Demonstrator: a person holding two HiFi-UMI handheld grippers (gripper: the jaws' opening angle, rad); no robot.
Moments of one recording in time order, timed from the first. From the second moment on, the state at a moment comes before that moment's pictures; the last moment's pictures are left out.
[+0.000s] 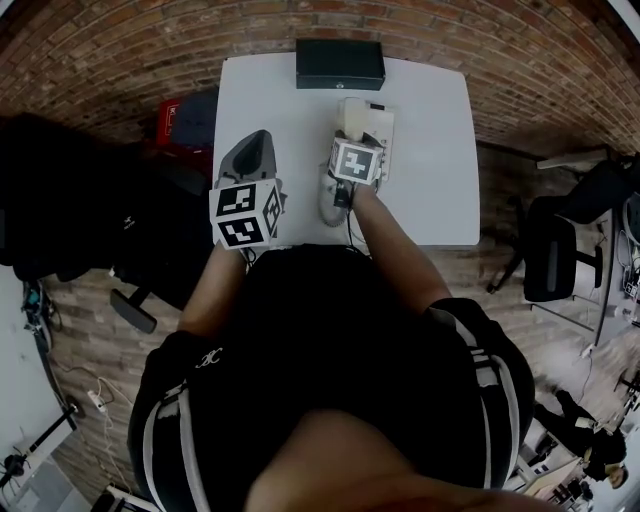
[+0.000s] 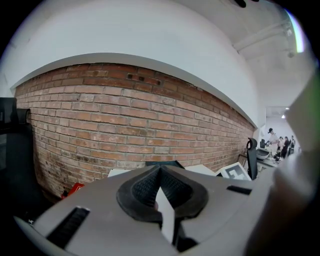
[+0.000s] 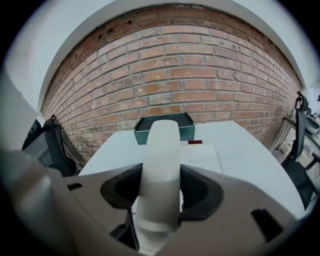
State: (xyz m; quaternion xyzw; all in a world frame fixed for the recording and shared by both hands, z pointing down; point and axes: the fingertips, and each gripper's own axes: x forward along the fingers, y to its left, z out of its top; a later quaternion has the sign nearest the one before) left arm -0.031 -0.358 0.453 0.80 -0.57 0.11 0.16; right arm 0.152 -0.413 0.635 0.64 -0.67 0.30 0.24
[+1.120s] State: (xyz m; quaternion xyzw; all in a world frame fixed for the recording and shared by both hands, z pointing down) left arm -0.061 -0.365 0.459 0.79 -0.58 0.11 0.17; right arm 0.139 -0.429 0.693 0.64 -0.63 0.34 0.30
